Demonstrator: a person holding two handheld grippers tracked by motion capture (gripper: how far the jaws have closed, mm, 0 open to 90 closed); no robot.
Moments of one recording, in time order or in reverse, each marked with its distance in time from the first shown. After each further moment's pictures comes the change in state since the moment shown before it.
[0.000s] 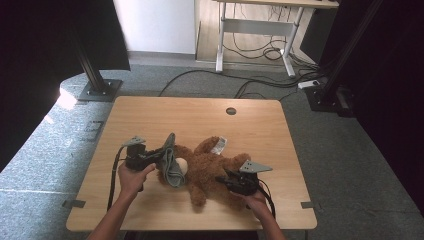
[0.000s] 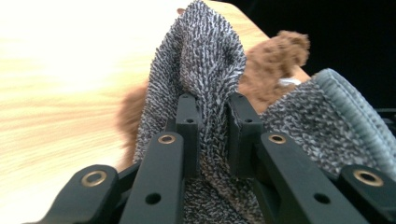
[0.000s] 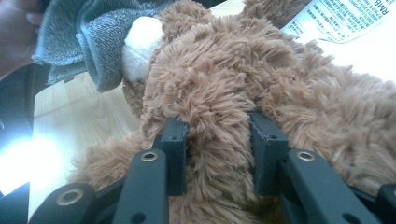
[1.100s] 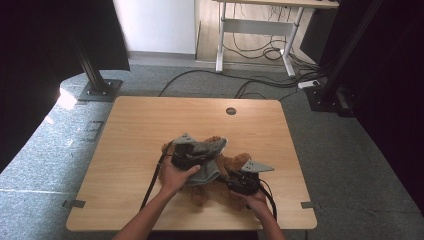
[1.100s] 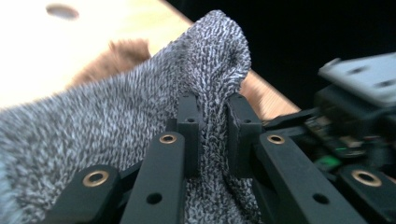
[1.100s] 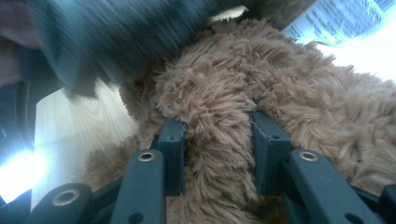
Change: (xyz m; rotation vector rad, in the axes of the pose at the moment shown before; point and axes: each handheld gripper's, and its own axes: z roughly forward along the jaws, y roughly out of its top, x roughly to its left) left arm -0.110 0.021 0.090 0.104 -0.190 0.151; right arm -0.003 -0.001 -0.002 -0.020 -0.002 0.024
